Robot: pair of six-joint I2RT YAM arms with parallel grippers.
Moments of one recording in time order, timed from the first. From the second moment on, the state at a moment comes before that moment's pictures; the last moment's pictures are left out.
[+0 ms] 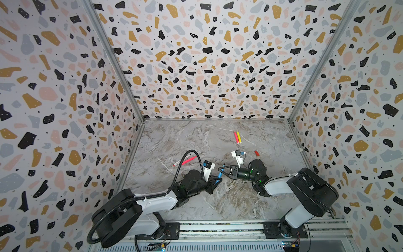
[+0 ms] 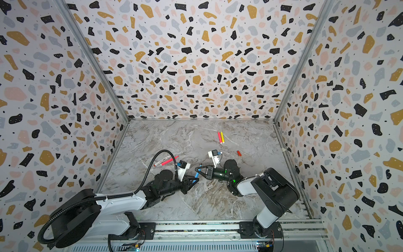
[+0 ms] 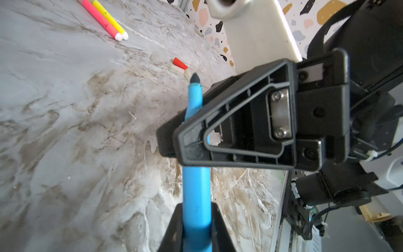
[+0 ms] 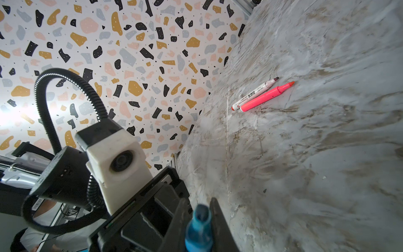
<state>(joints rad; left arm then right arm) -0.84 1.27 0.36 0.55 0.25 -0.50 0.65 1.60 0.43 1.09 -0.69 0.92</state>
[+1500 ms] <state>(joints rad) -0.83 1.05 0.22 0.53 0.20 -0.48 0.21 1.49 0.81 -0.13 0.00 0.28</state>
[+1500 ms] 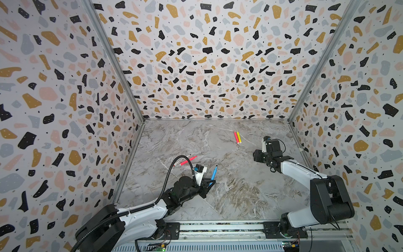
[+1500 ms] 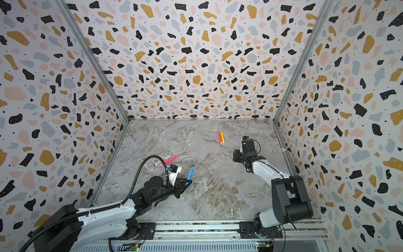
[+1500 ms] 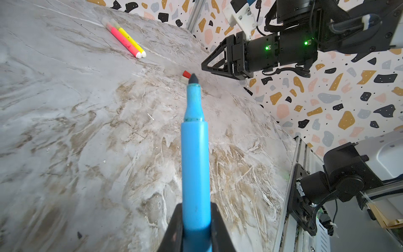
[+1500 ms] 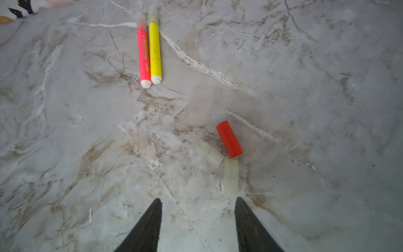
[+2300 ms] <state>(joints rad) -0.83 1.04 0.22 0.50 0.18 -0.47 0.17 1.74 0.92 -0.15 0.01 0.22</state>
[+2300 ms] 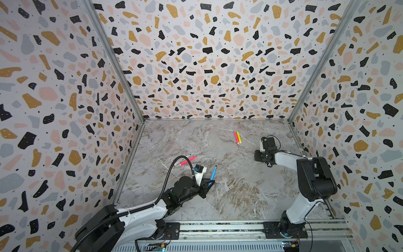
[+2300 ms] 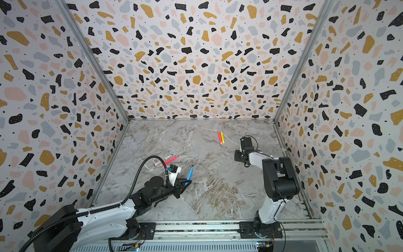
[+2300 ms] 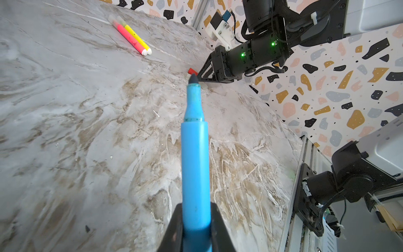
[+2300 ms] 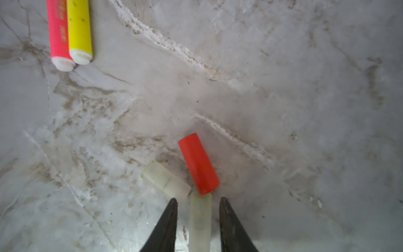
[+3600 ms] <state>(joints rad) -0.83 0.96 0.20 0.46 0.15 -0.45 0.38 1.61 0.84 -0.22 -0.01 0.22</state>
